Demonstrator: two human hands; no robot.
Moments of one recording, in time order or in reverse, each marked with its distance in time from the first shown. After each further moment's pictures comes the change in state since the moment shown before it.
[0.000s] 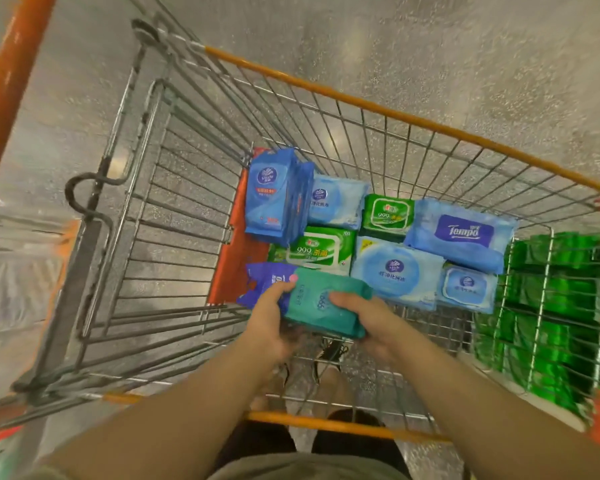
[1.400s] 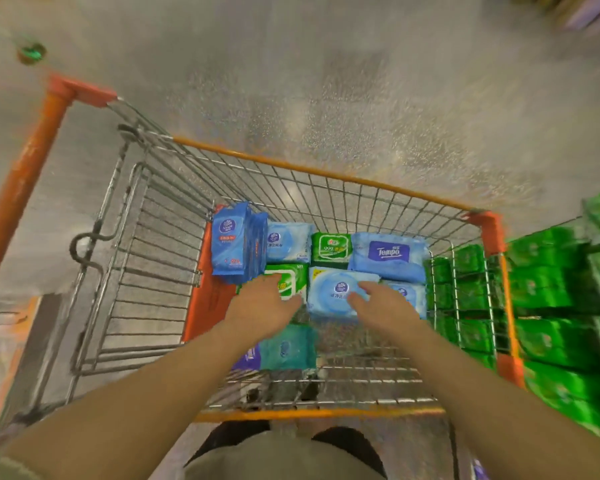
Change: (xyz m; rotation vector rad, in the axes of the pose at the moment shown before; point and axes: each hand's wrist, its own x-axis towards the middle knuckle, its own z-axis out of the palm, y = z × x) left_hand -0.067 0.028 0.040 1.611 0.089 0.864; right_hand -0.101 -0.069 -0.052 -1.218 0.471 -0.232
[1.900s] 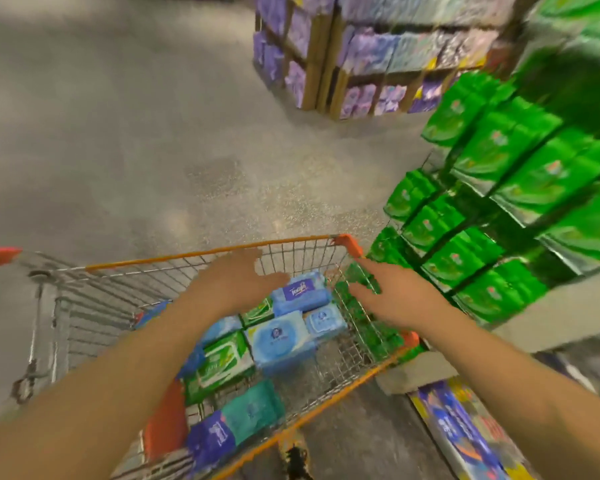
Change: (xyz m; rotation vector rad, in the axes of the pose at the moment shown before) left_hand -0.071 0.107 -0.124 0.258 0.040 0.610; right_hand -0.213 0.004 -0.088 -0.093 0.571 0.101
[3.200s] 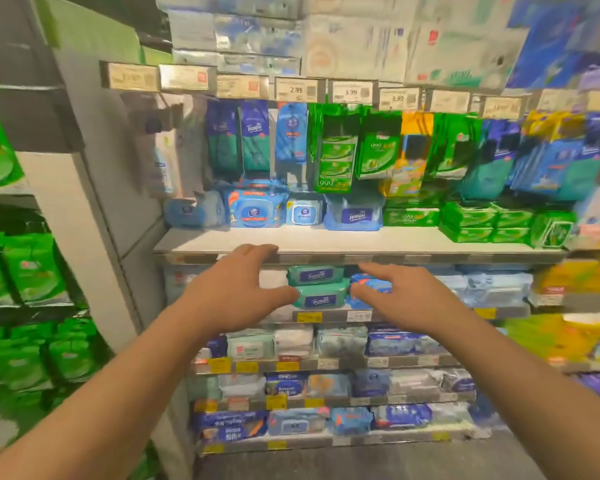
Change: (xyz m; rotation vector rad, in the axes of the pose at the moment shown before) left_hand -0.377 0.509 0.214 0.271 -0.186 1.315; right_hand -0.659 0.289 -0.039 0.326 0.653 1.020
